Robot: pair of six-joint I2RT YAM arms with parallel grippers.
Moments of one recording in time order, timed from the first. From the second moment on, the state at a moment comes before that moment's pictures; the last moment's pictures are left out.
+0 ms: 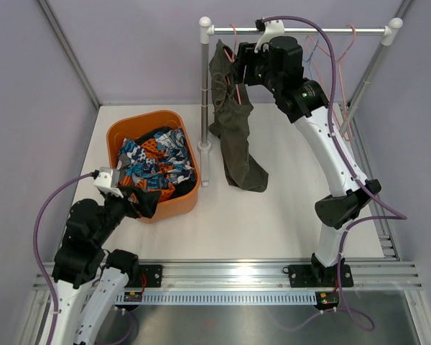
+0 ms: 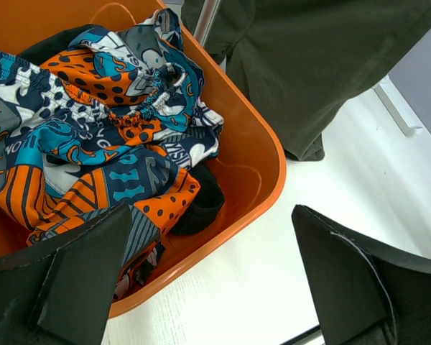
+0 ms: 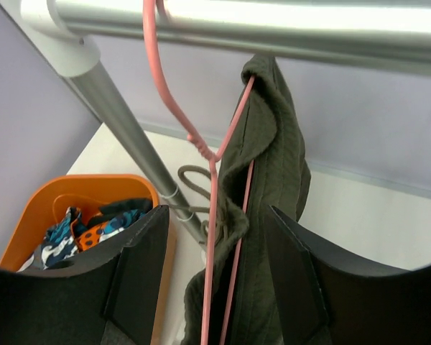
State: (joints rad) left arm -0.27 0.30 0.73 -0.63 0.15 -0.28; right arm 0.52 1.87 2.31 -0.60 0.06 0.21
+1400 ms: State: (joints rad) left arm -0.28 0.30 0.73 -0.63 0.14 -0.28; right arm 0.52 2.04 2.30 -0.30 0.18 0.10
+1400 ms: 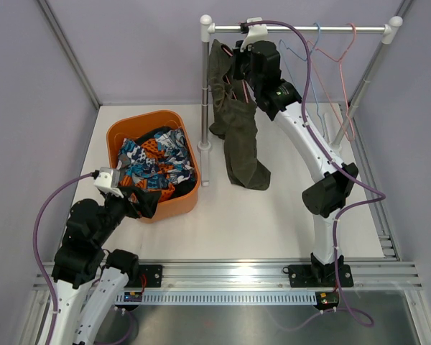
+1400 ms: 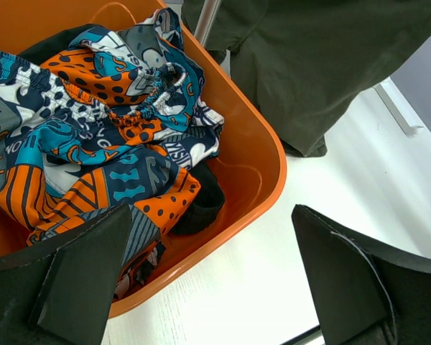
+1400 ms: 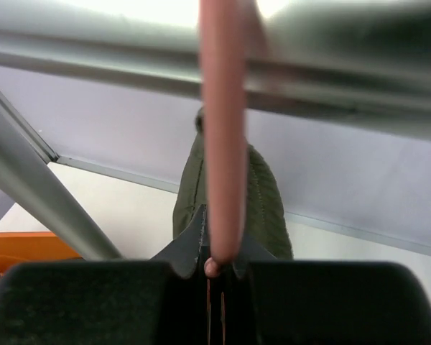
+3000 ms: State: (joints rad) left arm -0.97 1.07 1.36 -0.42 -0.18 -0.36; right arm 0.58 1.08 1.53 -0.68 0.24 0.32
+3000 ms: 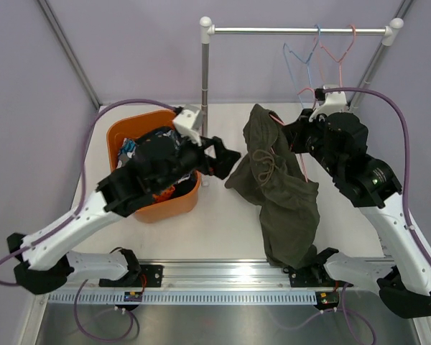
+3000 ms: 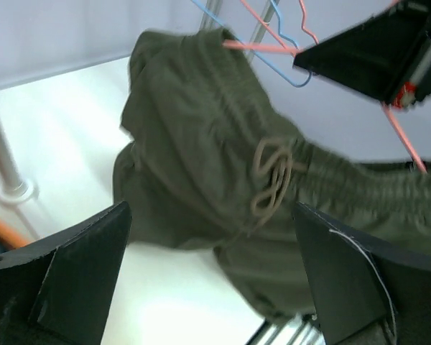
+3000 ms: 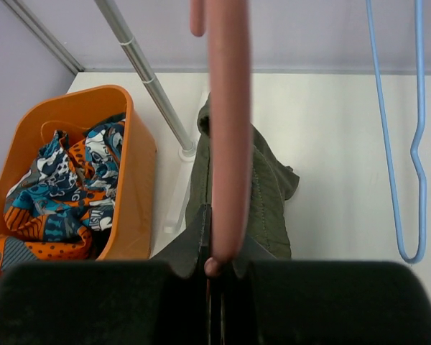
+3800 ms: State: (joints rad) left arm -1.11 1.60 1.56 -0.07 -0.49 -0.32; right arm 0.60 0.95 1.46 -0.78 0.21 0.37
